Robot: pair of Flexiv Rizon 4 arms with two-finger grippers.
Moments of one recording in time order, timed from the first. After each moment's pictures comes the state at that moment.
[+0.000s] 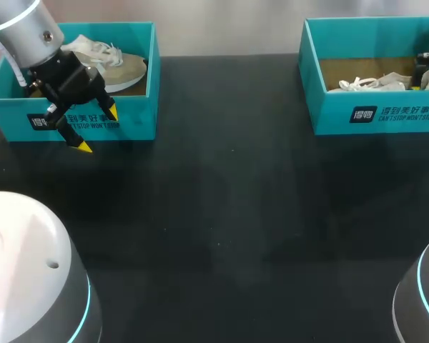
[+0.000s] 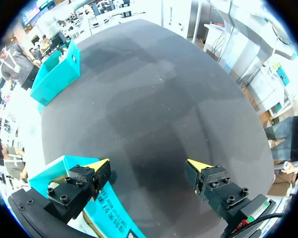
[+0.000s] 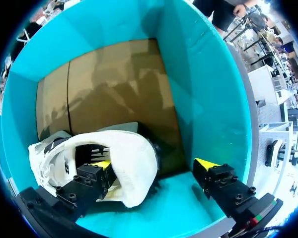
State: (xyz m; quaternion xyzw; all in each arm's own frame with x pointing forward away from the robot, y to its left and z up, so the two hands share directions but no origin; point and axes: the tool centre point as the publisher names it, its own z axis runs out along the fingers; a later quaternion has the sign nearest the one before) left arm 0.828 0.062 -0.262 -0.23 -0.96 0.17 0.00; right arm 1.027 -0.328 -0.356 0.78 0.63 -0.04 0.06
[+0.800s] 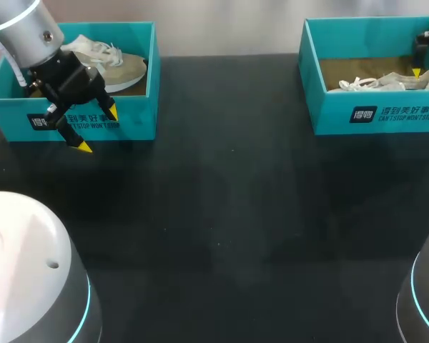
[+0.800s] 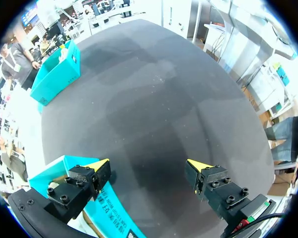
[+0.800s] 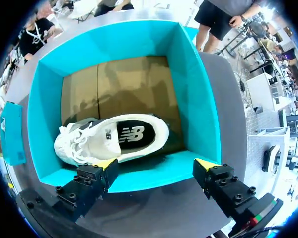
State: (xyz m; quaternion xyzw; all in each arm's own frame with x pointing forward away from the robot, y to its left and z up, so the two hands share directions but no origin) left arm 0.828 0.062 -0.262 -0.23 -0.96 0.17 0.00; right arm 1.004 -0.294 -0.277 0.76 0.64 -0.02 0.07
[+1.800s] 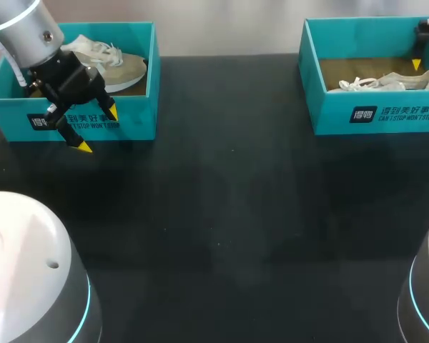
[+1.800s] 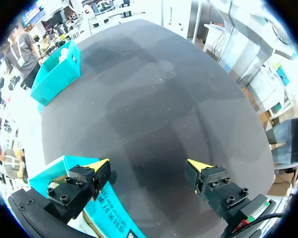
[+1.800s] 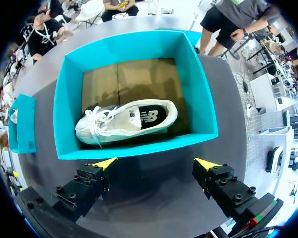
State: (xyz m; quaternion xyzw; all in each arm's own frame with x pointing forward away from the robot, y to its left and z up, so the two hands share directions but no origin) left arm 0.828 0.062 -0.262 -0.23 -0.96 0.17 0.00; right arm 0.963 -0.260 -0.225 0.76 0.65 0.00 0.06
